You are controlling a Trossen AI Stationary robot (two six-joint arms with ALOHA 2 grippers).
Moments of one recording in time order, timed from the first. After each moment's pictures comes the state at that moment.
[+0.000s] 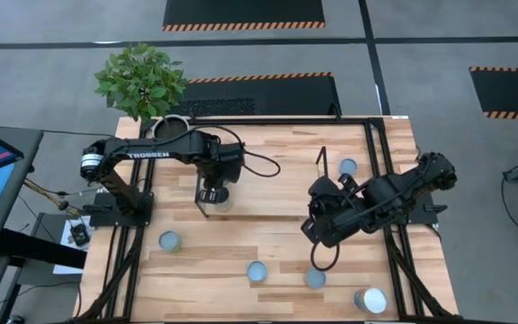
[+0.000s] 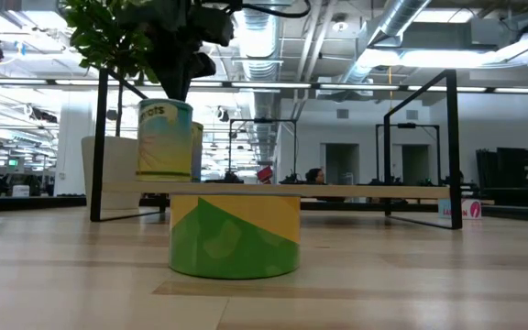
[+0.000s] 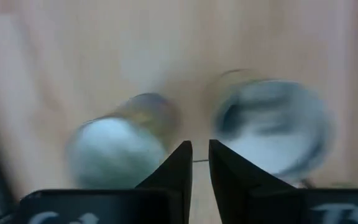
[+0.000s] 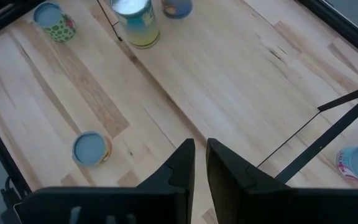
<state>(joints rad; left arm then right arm) 0.15 1.64 1.51 -1.28 -0.06 0.31 0.50 1.67 1.99 -1.57 0.55 1.12</state>
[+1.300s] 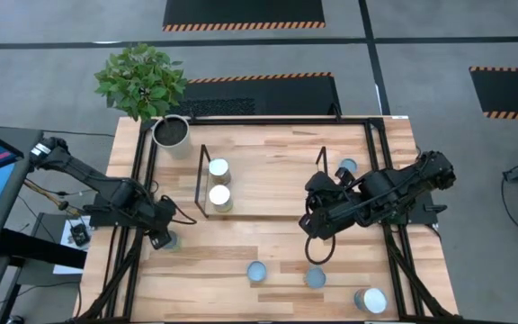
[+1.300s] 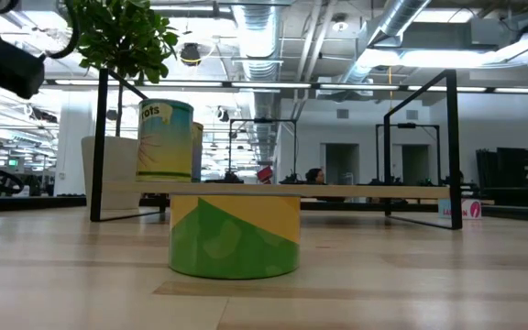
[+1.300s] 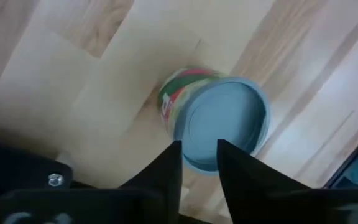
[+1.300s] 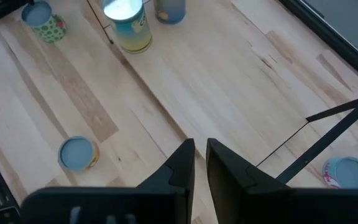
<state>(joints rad) -0.48 0.83 0.55 -0.99 0.17 -1.14 0.45 1.67 1.99 -1.57 0.55 1.04</state>
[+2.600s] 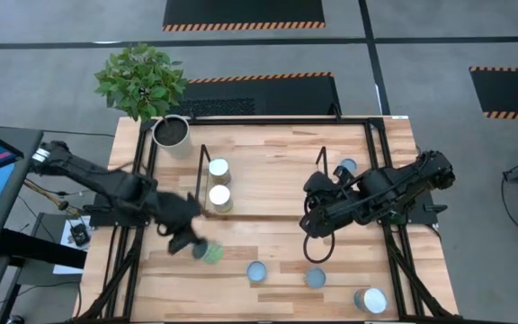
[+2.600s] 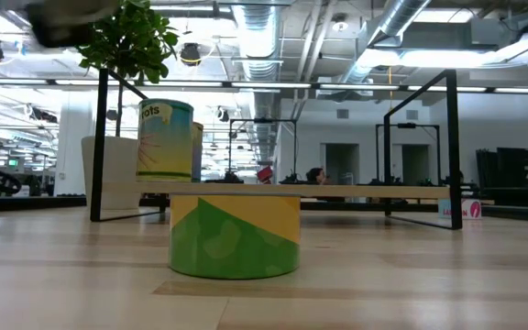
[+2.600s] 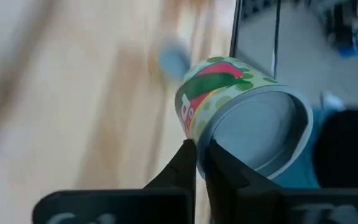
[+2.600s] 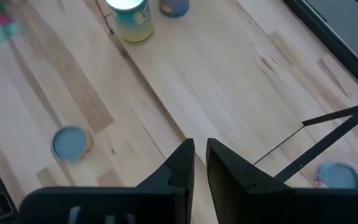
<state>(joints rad) -0.33 1.06 0.94 -0.64 0.18 -0.80 0.44 1.67 1.99 -1.57 0.52 0.96</state>
